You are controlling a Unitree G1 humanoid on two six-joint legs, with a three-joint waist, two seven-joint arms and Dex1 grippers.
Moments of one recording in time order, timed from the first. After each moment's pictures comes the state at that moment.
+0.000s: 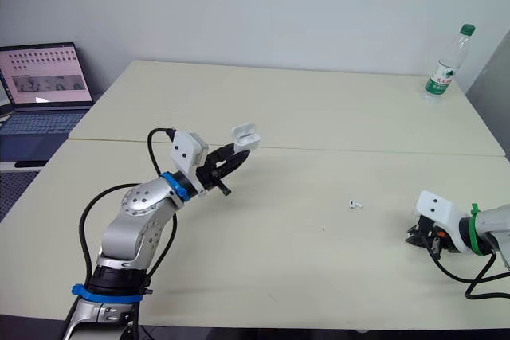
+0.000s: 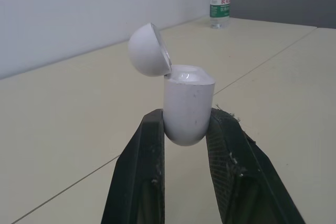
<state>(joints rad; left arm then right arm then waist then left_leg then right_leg) -0.38 0.39 0.01 -0.09 -0.29 0.25 -0.65 -0.07 -1.11 -0.01 -0.06 0.14 0.48 1.16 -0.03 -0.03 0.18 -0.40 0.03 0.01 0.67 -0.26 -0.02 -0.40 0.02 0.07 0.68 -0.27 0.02</state>
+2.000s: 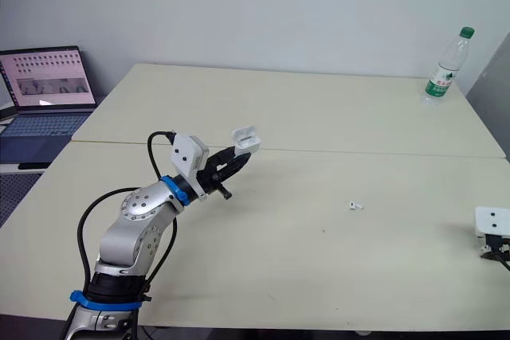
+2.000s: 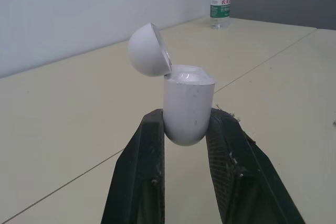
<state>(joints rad) -0.34 0.39 0.01 -0.15 -0.29 0.30 -0.62 -0.43 -1.24 0.18 0.92 -0.21 -0.45 1.32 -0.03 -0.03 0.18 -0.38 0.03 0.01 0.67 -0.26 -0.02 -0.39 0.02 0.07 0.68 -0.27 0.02</state>
